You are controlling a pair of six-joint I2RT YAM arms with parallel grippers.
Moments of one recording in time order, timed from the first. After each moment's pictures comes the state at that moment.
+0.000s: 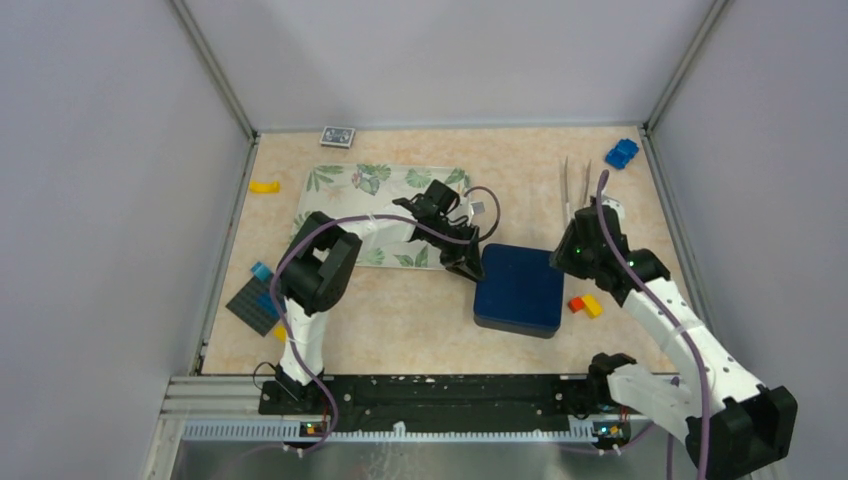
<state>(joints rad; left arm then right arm) -0.66 2.04 1.38 -0.38 0.83 -0.50 0.34 0.97 0.80 -0.66 0.19 0.65</state>
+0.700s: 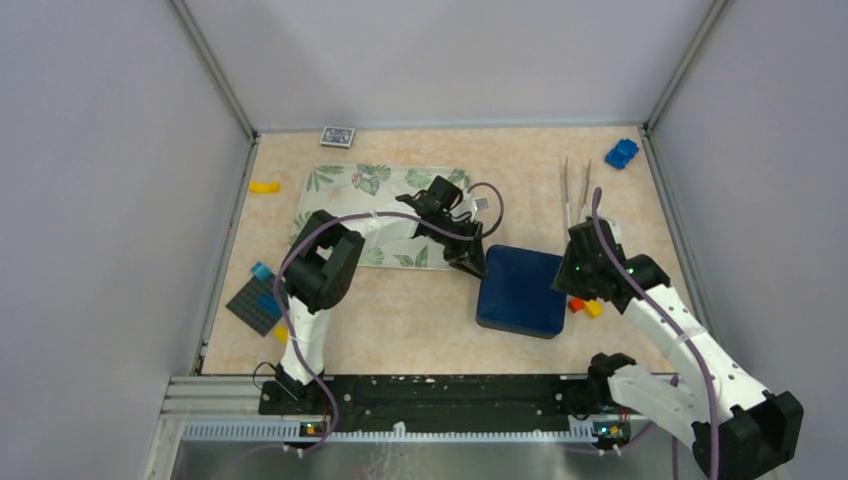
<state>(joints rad) -0.67 2.06 1.44 -0.40 0.82 -0.50 0.40 0.91 0.79 -0.89 0.18 0.71</state>
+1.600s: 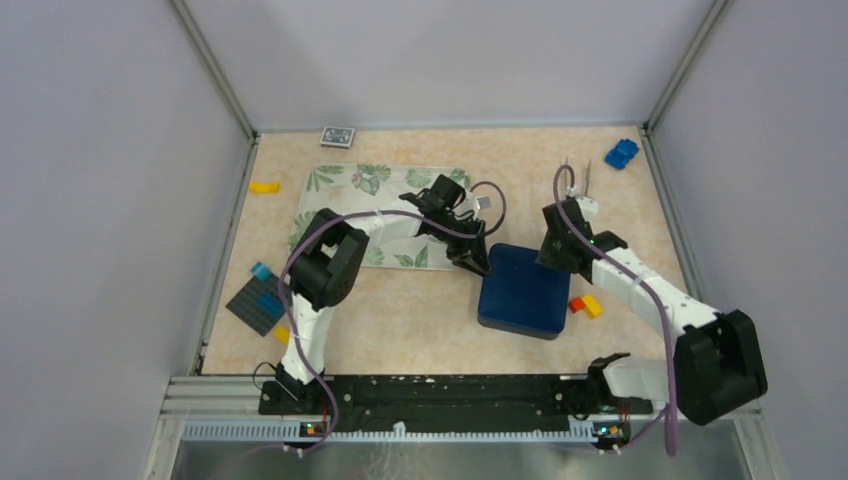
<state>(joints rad) -0.67 2.10 1.48 -0.40 0.84 -0.51 0.41 1.19 0.82 -0.59 0.31 0.66</state>
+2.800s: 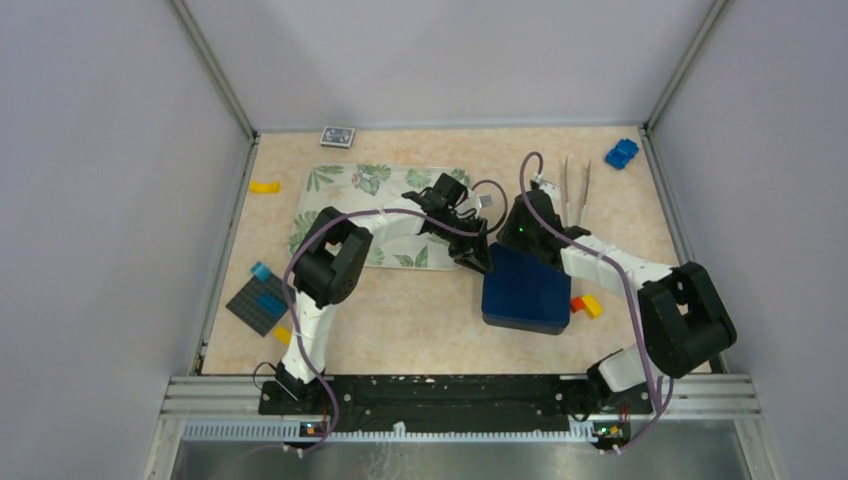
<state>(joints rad) -0.67 2.14 1.52 -0.40 0.83 -0.52 0.50 1.46 0.84 -0.13 0.16 0.72</state>
